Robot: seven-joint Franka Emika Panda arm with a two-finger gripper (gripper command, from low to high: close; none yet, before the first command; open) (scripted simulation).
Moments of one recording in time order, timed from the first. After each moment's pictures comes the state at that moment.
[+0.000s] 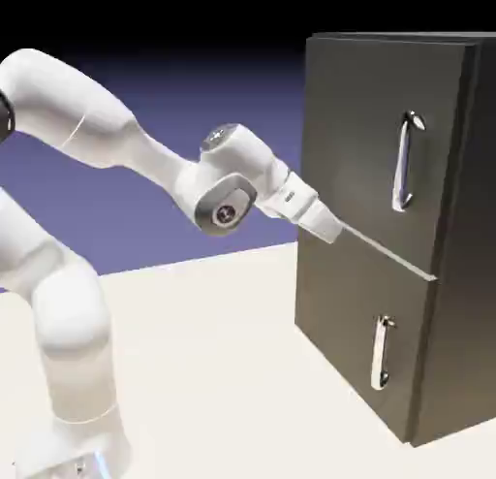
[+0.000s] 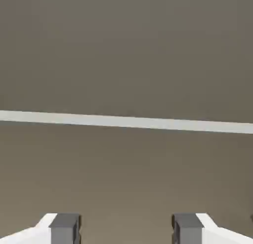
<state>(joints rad) 0.03 -0.58 -0.02 -2.80 -0.05 3.04 0.78</state>
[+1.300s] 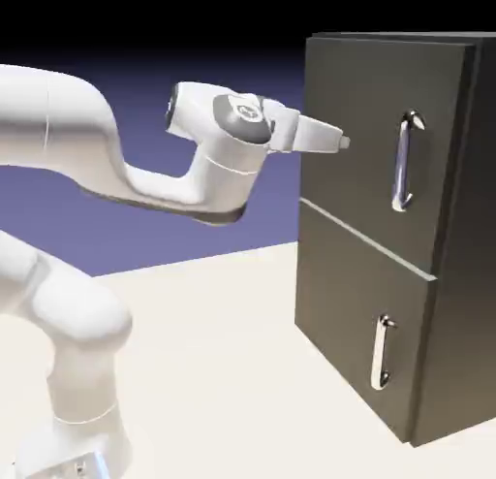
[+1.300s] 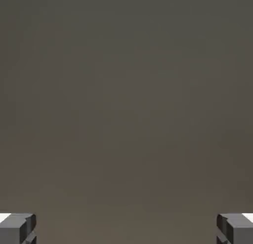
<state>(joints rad) 0.47 -0.82 -0.60 -2.51 -1.75 3.05 2.06</state>
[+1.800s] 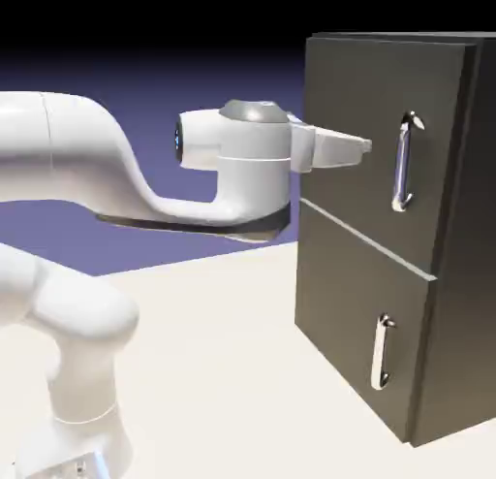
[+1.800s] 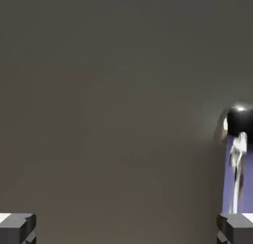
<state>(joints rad) 0.64 -0.91 -0.82 -2.40 -2.40 3.06 2.55</state>
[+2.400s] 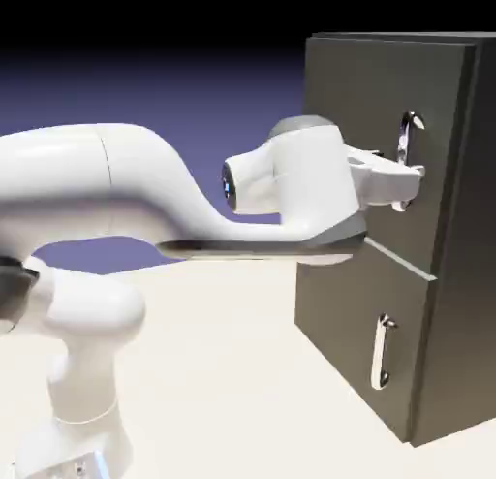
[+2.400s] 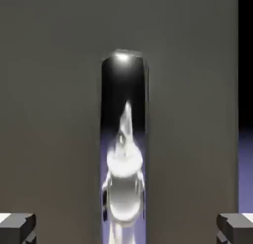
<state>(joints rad) 0.94 -0.90 -1.07 -2.21 -2.87 3.02 2.90</state>
